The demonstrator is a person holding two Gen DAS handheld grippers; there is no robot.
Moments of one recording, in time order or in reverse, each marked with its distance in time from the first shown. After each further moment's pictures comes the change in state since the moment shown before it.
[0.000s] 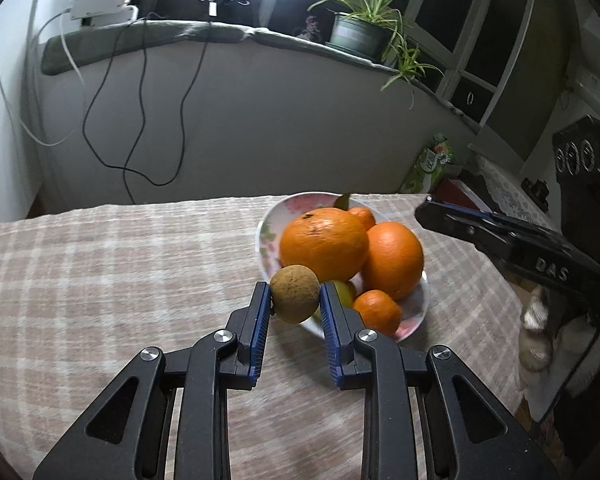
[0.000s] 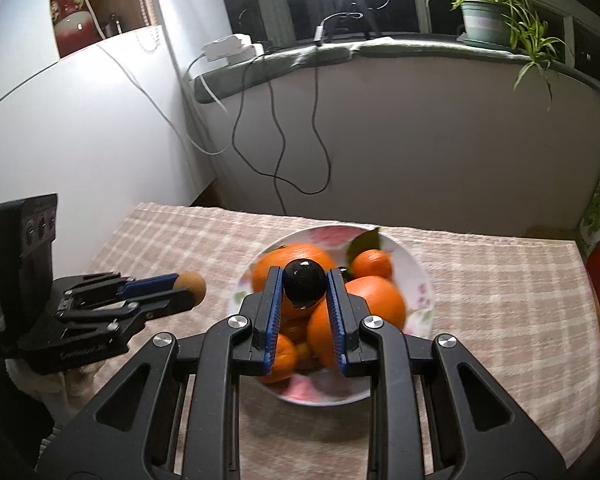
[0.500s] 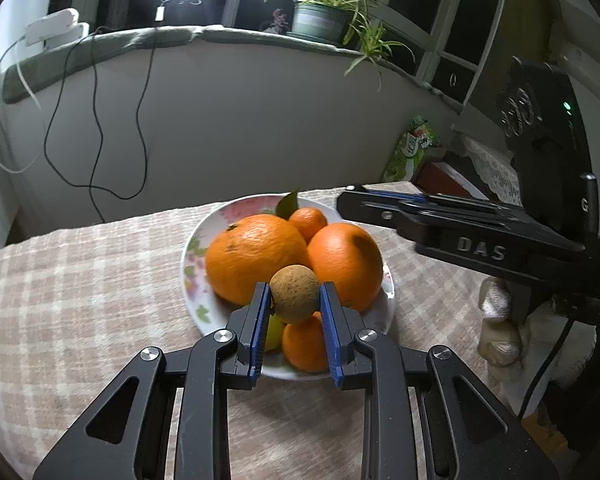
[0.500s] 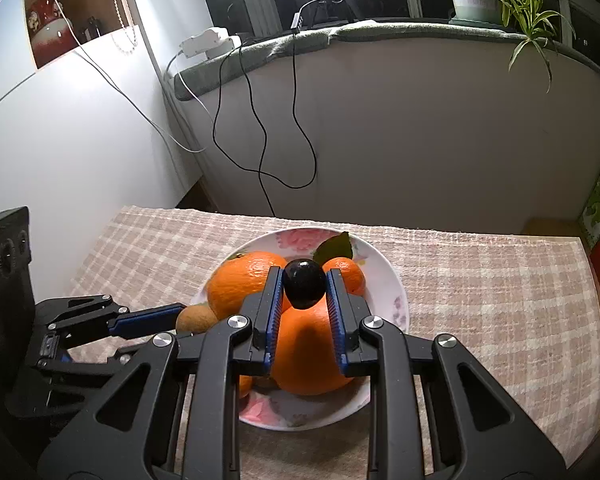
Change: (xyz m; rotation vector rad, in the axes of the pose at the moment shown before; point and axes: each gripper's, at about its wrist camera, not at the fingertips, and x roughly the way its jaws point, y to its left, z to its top) left arm 0.027 -0.048 0.008 0.089 0.020 -0.018; right arm 0.025 -0.029 0.008 0.027 0.042 0.008
